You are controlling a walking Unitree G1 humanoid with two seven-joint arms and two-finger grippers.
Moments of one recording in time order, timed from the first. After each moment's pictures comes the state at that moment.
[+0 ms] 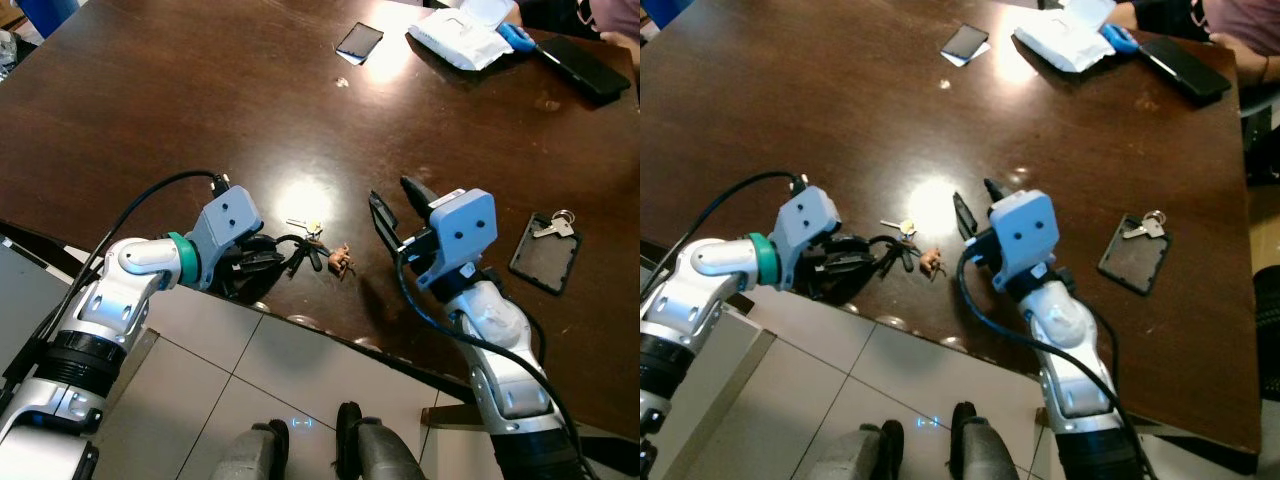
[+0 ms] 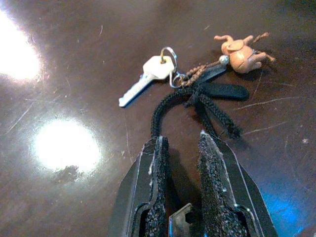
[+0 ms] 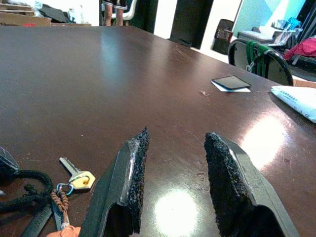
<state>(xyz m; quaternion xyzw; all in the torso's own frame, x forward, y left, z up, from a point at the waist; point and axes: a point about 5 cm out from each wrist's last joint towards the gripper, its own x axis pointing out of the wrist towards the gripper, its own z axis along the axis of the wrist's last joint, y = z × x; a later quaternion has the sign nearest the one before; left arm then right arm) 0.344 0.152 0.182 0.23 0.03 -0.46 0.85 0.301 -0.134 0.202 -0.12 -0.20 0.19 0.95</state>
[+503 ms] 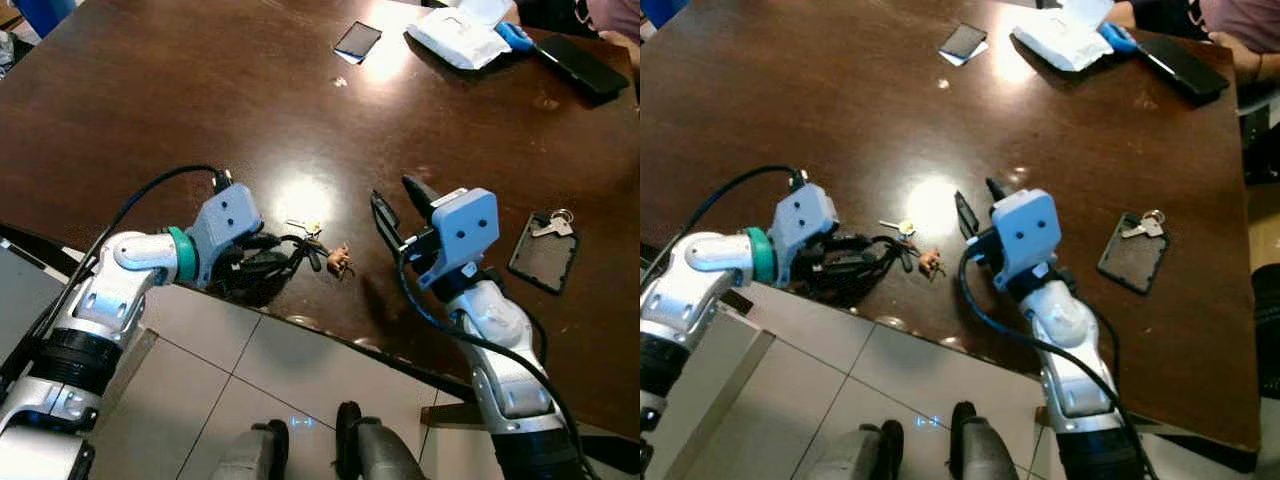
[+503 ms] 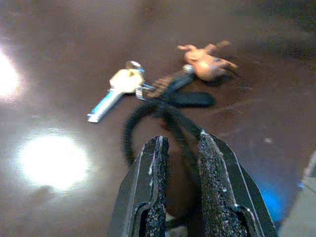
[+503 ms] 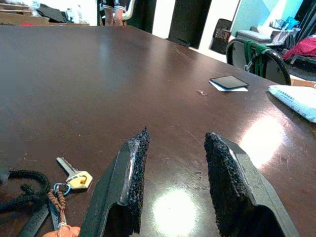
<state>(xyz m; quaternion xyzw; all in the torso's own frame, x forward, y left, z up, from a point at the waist) 0.337 0.147 0.182 0.24 0.03 -0.51 0.83 0.301 -0.134 0.203 -0.12 -0.20 0.18 0.95</state>
